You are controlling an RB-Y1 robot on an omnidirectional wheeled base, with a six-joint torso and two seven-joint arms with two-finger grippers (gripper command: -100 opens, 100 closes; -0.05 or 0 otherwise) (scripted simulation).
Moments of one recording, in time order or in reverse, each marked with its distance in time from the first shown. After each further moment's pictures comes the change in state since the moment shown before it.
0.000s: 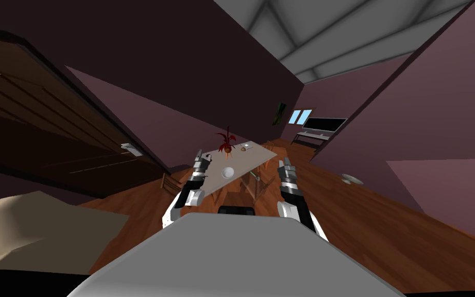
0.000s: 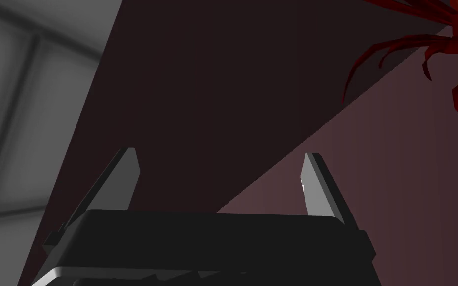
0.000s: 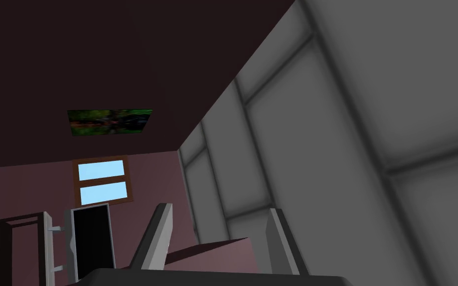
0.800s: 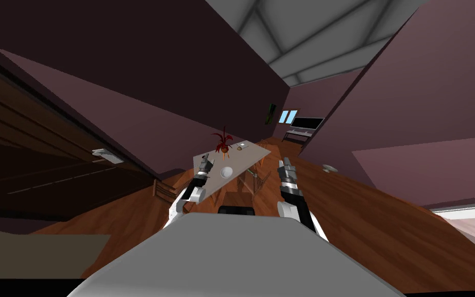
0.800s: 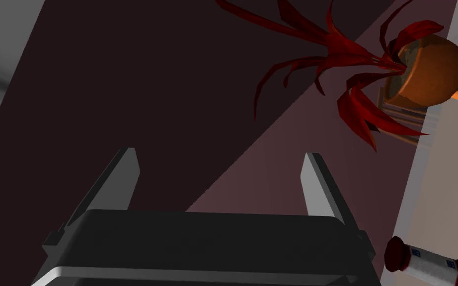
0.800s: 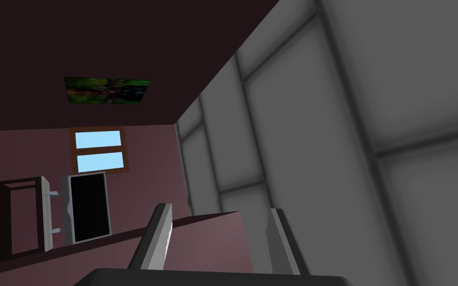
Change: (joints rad) left arm -0.090 0.077 -0.018 0.199 0.040 0.080 0.033; right arm 0.000 0.000 0.000 0.000 0.000 0.000 0.000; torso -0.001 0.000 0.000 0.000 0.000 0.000
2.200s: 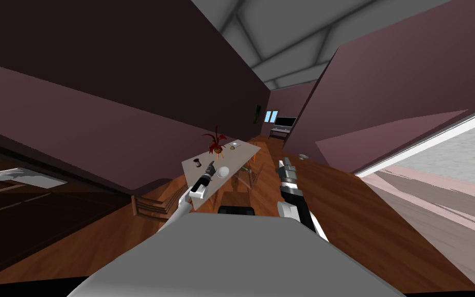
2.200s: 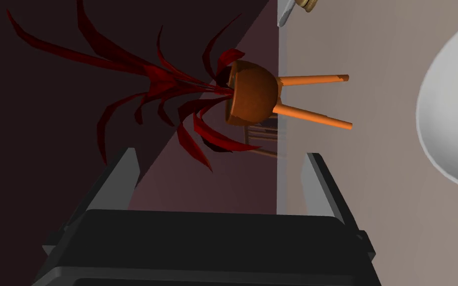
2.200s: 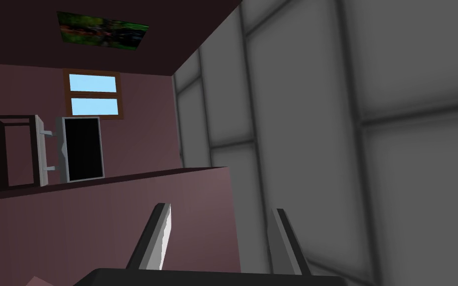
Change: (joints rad) left arm -0.175 0.077 -0.066 0.404 0.071 0.129 0.037; right arm 0.000 0.000 0.000 0.000 0.000 0.000 0.000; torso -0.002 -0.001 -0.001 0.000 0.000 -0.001
